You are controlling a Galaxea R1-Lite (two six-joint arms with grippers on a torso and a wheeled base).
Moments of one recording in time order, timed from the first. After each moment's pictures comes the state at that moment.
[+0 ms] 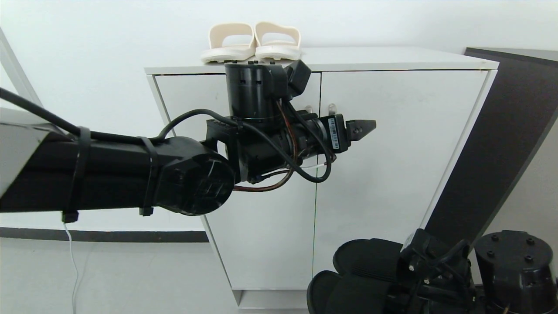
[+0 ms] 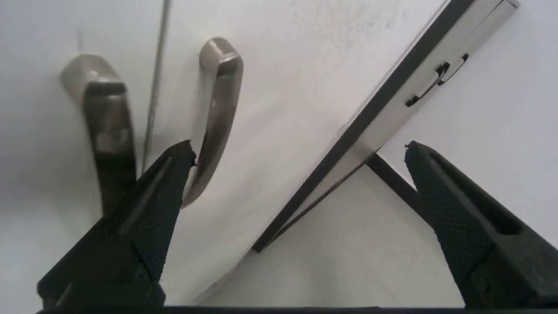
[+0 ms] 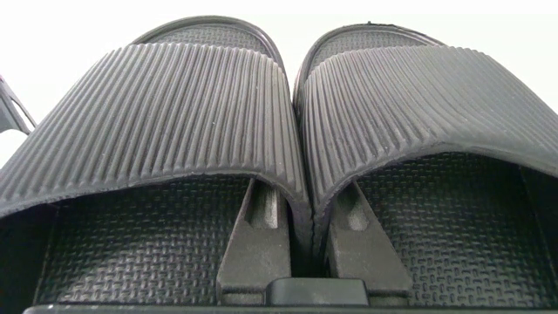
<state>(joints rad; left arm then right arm) -0.74 1.91 -1.42 -0.47 -0.12 -0.33 0.80 1.53 -0.34 -0.73 0.07 -0.02</state>
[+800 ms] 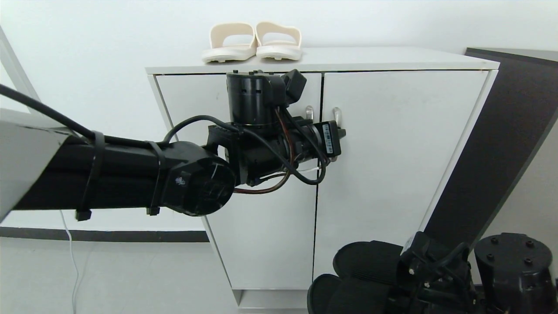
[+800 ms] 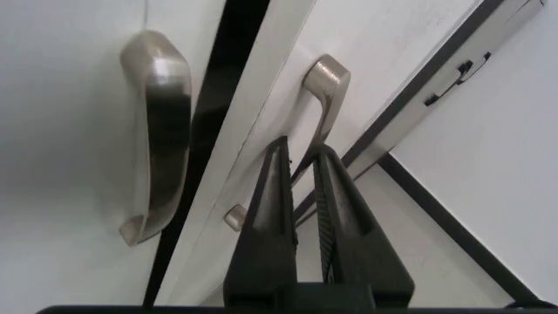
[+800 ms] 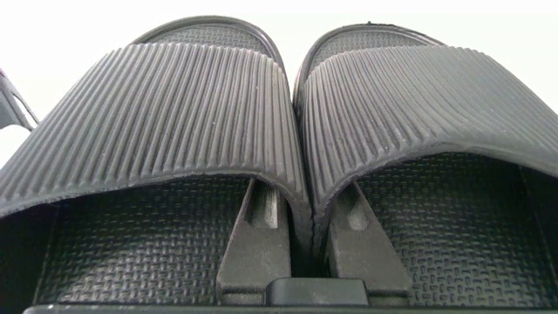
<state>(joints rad) -0.73 1.92 -1.39 -0.48 -0.12 -0.33 0.81 1.53 -0.33 -0.73 0.07 -0.02</state>
